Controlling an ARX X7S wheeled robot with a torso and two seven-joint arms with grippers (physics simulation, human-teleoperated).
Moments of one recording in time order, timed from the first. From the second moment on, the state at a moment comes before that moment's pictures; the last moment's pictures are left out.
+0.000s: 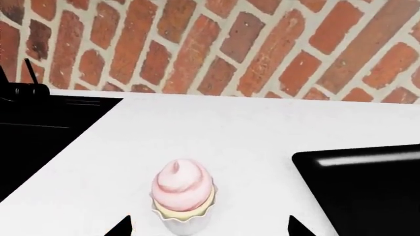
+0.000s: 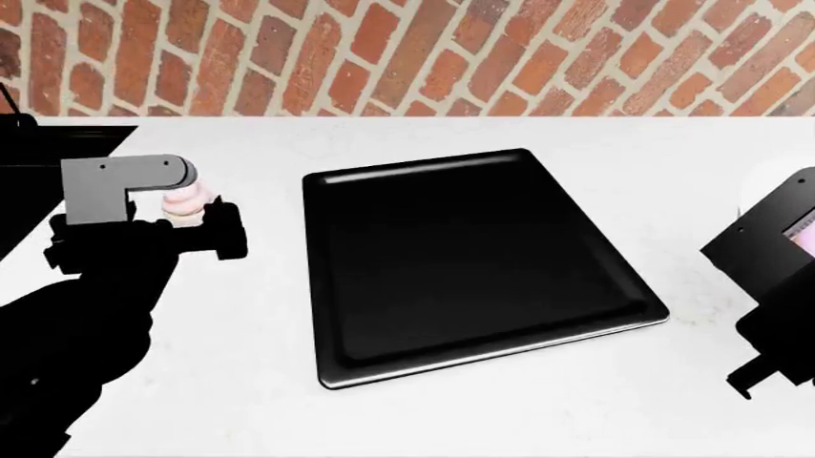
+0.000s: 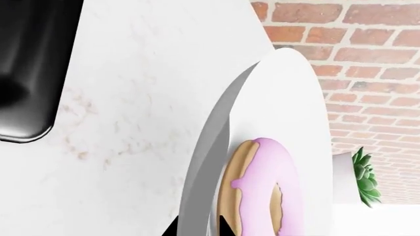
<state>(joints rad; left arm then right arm) -0.68 -0.52 0.08 0.24 -0.79 -0.97 -0.49 1.70 1.16 -1.42 -0.37 1.68 1.44 1.03</state>
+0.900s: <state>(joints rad) -0.83 -0.44 0.17 -0.12 -0.65 -0.84 -0.44 1.71 1.16 -1.45 -0.37 1.63 1.41 0.98</state>
